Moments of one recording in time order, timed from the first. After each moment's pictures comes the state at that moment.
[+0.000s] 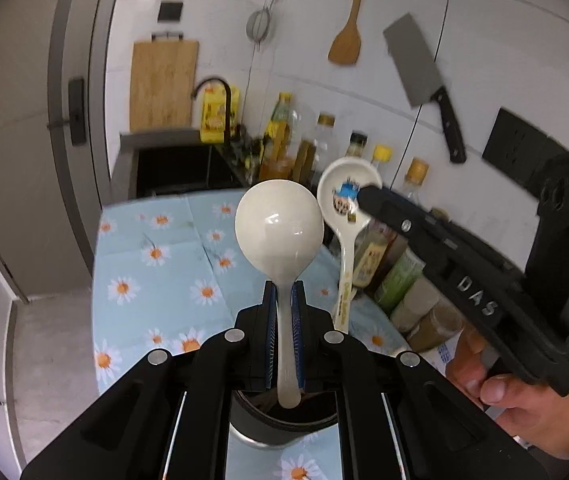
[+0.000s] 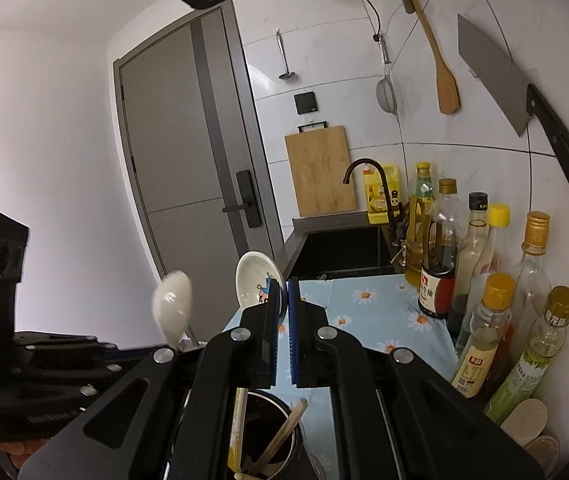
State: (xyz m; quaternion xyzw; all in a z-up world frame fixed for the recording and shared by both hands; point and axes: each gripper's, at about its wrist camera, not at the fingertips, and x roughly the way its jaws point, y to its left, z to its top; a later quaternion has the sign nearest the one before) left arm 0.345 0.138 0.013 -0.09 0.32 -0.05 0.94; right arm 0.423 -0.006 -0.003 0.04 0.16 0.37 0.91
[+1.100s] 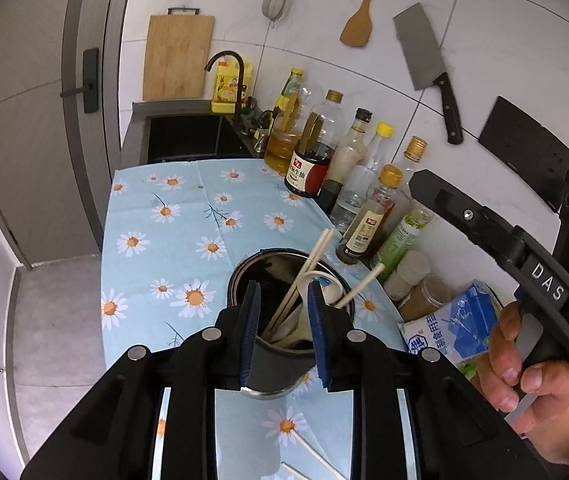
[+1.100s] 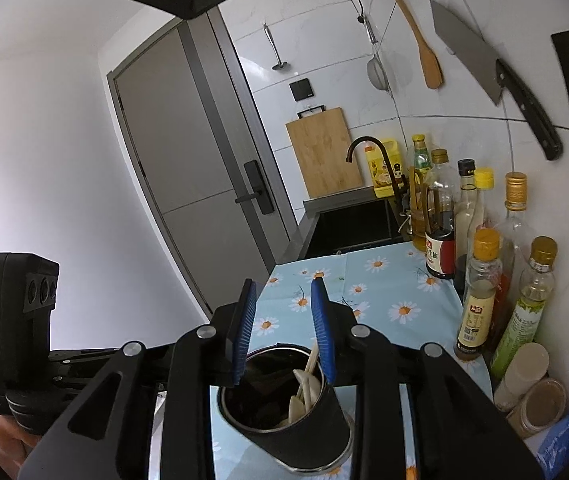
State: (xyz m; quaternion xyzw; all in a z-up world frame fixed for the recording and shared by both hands) left arm 0.301 0.136 0.018 -0.10 0.35 -0.03 0.93; right arm 0.381 -0.046 0.011 0.09 0.20 0.39 0.89
